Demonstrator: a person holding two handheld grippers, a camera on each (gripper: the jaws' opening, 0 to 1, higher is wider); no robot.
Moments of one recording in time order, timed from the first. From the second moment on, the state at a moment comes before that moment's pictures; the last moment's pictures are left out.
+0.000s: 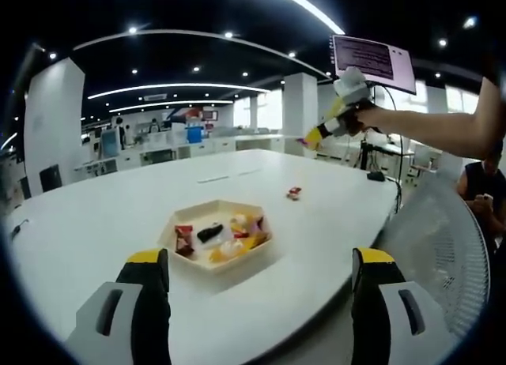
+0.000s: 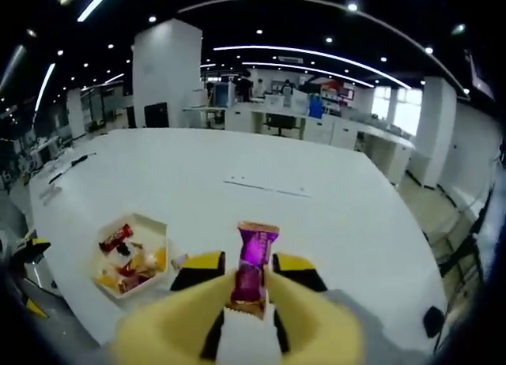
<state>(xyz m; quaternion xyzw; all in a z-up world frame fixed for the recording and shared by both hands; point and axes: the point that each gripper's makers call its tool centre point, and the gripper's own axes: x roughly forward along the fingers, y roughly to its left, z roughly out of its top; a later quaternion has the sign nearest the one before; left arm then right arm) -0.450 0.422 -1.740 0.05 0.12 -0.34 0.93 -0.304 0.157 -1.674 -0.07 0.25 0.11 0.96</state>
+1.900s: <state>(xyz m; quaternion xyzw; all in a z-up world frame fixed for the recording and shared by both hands) -0.447 0.425 -1.739 0.04 0.12 -0.34 0.93 -0.259 0.274 -1.711 -0.04 0.28 0.22 0.93</state>
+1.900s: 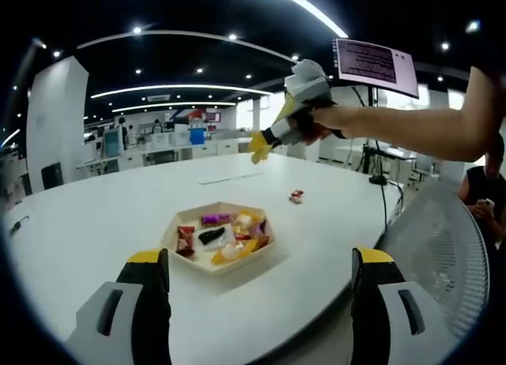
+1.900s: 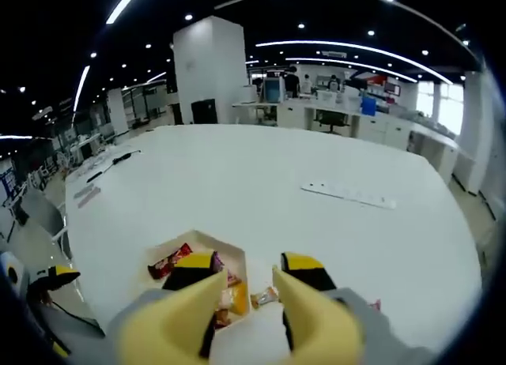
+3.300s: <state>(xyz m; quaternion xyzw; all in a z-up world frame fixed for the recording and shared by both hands) -0.446 0.427 -1.739 0.04 0.12 -0.33 0.94 -0.234 0.265 -1.829 -0.01 0.40 0.15 0.90</state>
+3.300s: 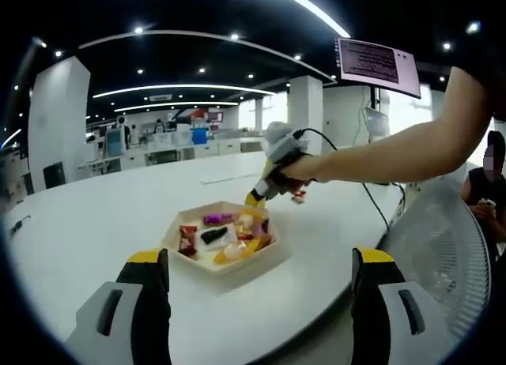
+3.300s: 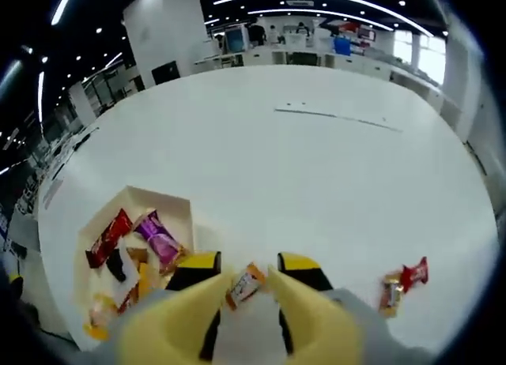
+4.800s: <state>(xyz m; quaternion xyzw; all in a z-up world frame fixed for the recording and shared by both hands) -0.446 0.426 -1.738 0.04 0.11 -0.33 0.94 -0.247 0.240 -1.834 -0.05 0.43 0.14 0.89</state>
